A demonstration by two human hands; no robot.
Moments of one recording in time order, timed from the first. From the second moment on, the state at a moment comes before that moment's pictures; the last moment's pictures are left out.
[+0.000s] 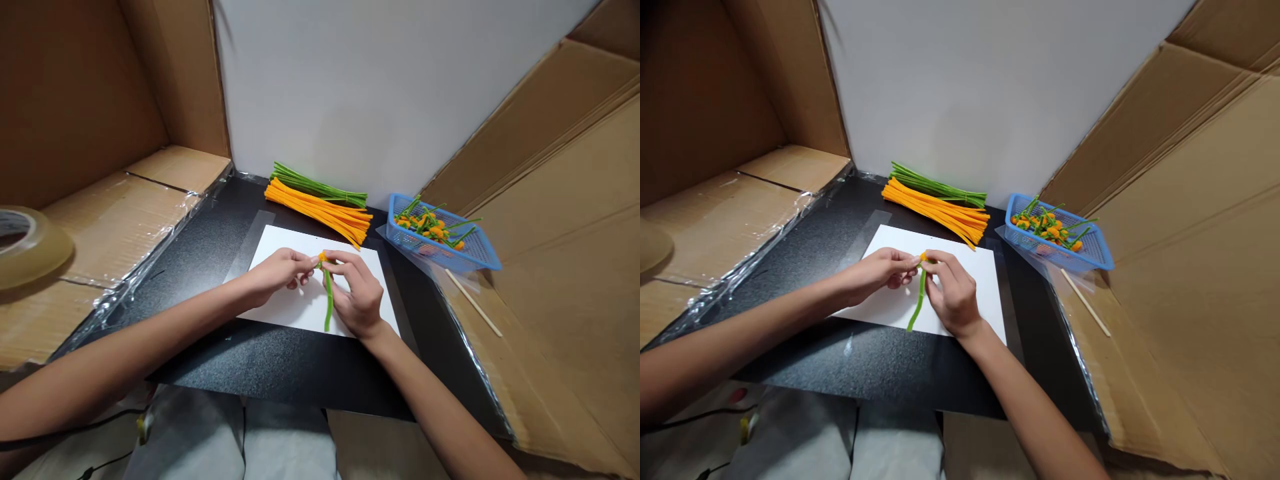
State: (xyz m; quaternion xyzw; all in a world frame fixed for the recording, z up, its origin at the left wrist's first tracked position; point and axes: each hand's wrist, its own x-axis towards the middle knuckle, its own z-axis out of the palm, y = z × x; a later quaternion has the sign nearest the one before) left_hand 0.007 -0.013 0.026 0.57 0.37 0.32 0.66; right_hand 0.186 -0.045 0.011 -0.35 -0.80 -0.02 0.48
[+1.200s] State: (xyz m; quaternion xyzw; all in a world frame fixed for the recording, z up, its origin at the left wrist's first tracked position) left_hand 0.013 -0.014 0.011 0.57 0.28 0.41 0.65; right_hand 0.198 -0.037 0.027 -0.39 -0.80 -0.10 0.43
